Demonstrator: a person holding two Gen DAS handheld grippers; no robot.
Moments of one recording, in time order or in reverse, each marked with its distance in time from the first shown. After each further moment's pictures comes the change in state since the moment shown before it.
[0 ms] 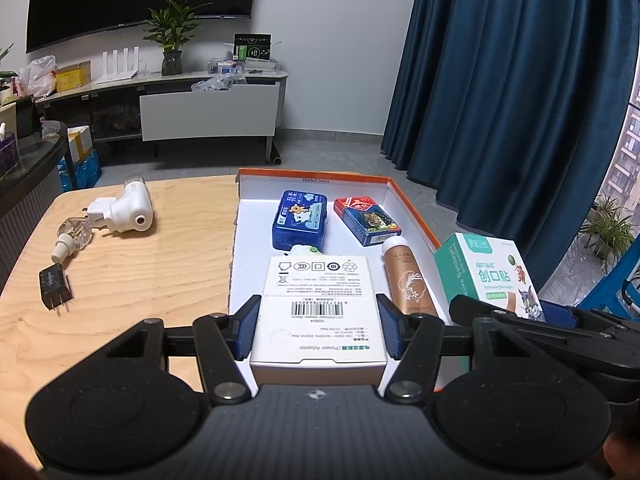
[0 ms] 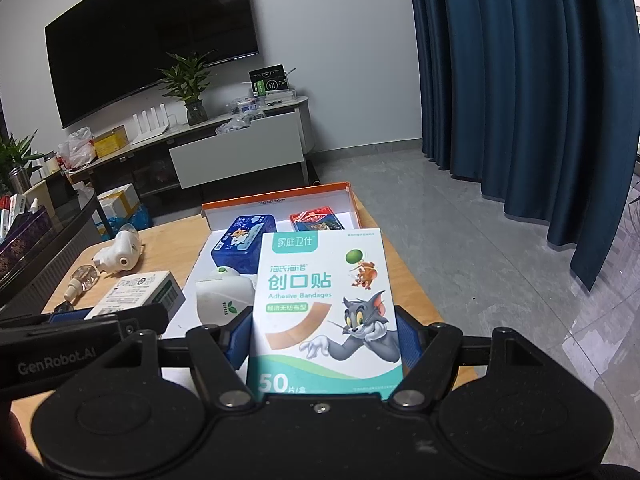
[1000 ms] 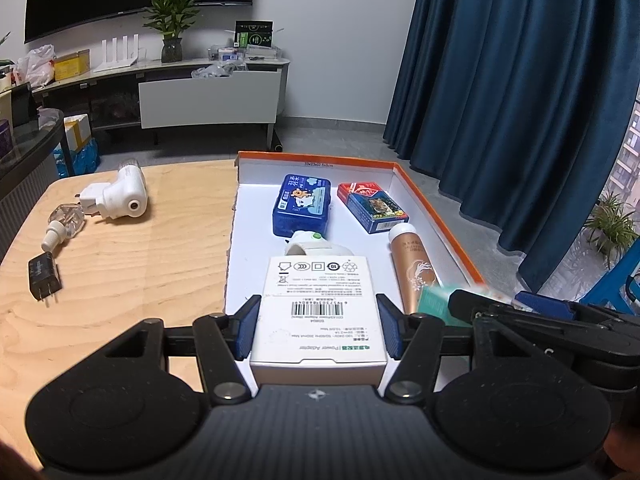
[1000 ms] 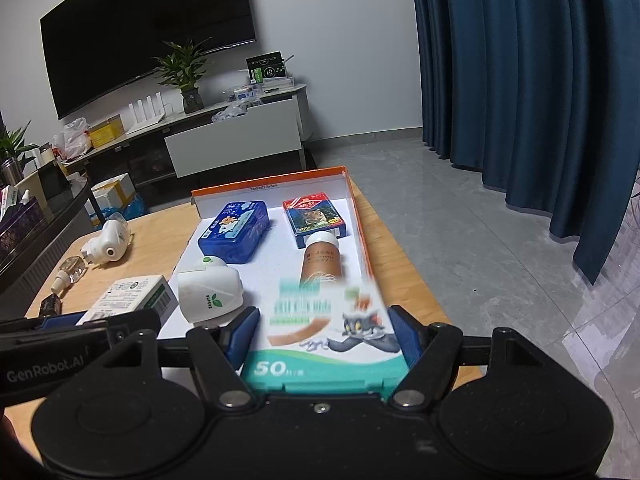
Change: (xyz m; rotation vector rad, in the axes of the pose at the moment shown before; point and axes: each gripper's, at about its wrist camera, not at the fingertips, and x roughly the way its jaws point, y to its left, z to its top) left arm 0.014 -0.001 -0.004 -0.008 0.034 0.001; right arm 0.026 -0.011 0.012 0.002 0.049 -0.001
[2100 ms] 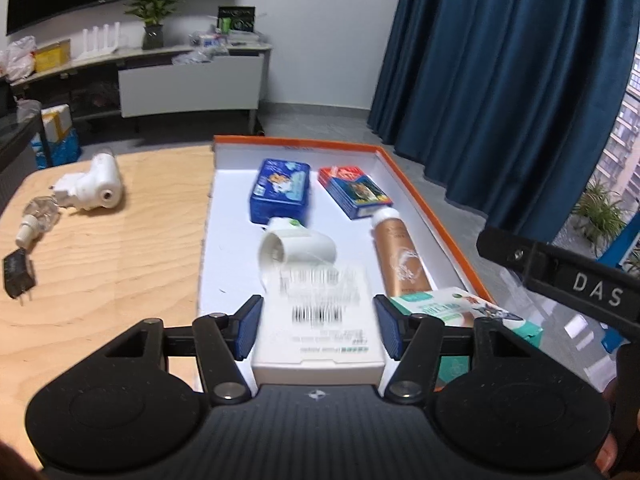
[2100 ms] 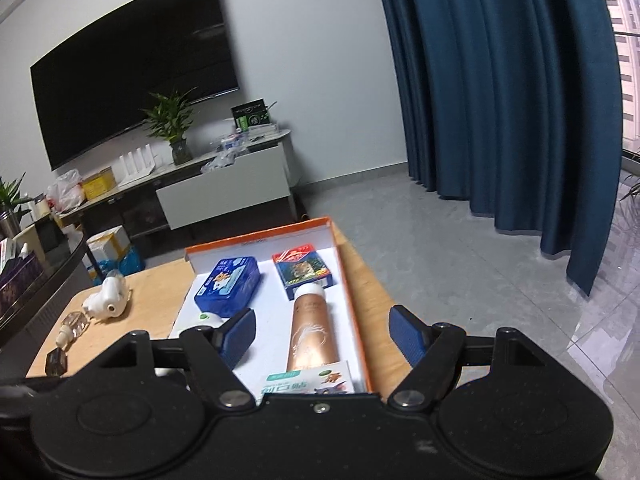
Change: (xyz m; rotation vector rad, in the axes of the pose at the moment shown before) left arm 0.018 -0.008 -0.001 0.014 0.050 -0.061; right arm -0.025 -0.013 0.022 0.075 -0.139 -0.019
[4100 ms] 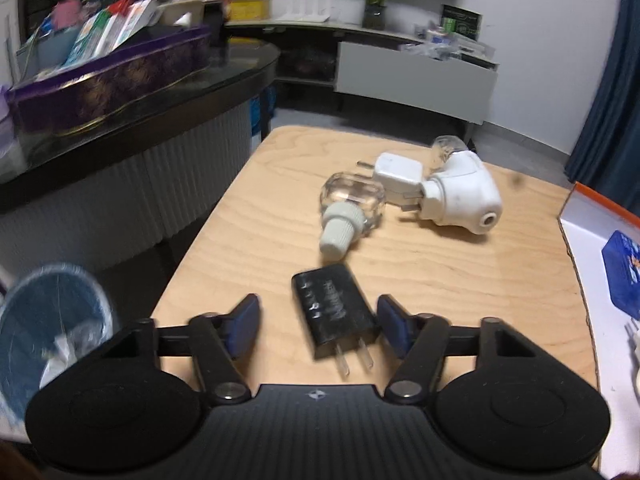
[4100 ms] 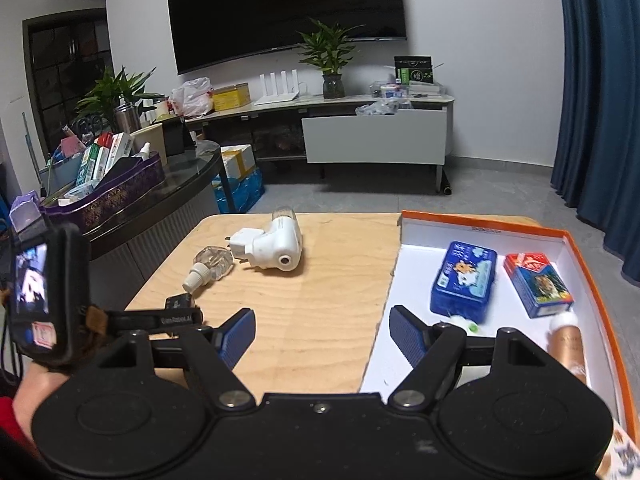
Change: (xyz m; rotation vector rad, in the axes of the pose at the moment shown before) left arm 0.016 0.229 0.013 -0.272 -0.002 0.456; right arm 0.075 0.198 -0.004 -0.294 0.179 0.320
